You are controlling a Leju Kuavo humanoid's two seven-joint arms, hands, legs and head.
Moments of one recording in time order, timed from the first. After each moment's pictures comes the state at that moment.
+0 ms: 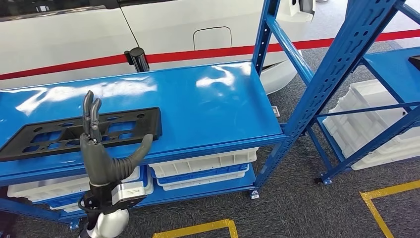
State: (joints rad) left arm -0.03 -0.07 -0.36 -1.61 -0.86 0.70 -0.47; right arm -0.14 0.12 -1.50 -0.13 1.38 0.02 -0.21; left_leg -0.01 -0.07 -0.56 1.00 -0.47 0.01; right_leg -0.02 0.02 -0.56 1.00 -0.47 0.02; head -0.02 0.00
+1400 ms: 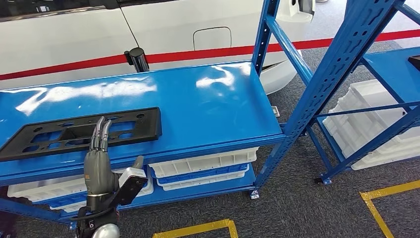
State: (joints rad) left arm 0.08 0.05 -0.36 -1.56 -0.96 0.61 -0.07; right arm -0.12 0.11 -1.52 -0.15 1.34 0.06 -0.21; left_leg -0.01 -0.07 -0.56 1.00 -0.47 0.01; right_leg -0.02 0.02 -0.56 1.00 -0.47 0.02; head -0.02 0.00
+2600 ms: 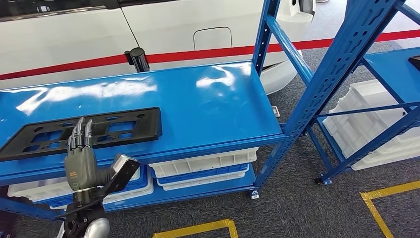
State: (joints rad) left arm 0.05 0.09 -0.24 -1.50 -1.22 0.57 0.15; right arm -0.10 0.11 -1.52 -0.21 1.31 0.08 -0.20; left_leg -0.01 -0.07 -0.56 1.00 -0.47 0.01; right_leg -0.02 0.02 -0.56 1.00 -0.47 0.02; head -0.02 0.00
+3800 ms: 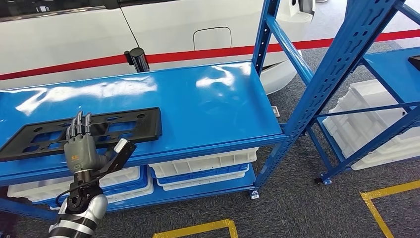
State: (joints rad) left arm -0.16 0.11 -0.17 -1.12 -1.26 0.60 0.15; right arm -0.09 0.11 -1.49 -0.21 1.31 0.09 -0.19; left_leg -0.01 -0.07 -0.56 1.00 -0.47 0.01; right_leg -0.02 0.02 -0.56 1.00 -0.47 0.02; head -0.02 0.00
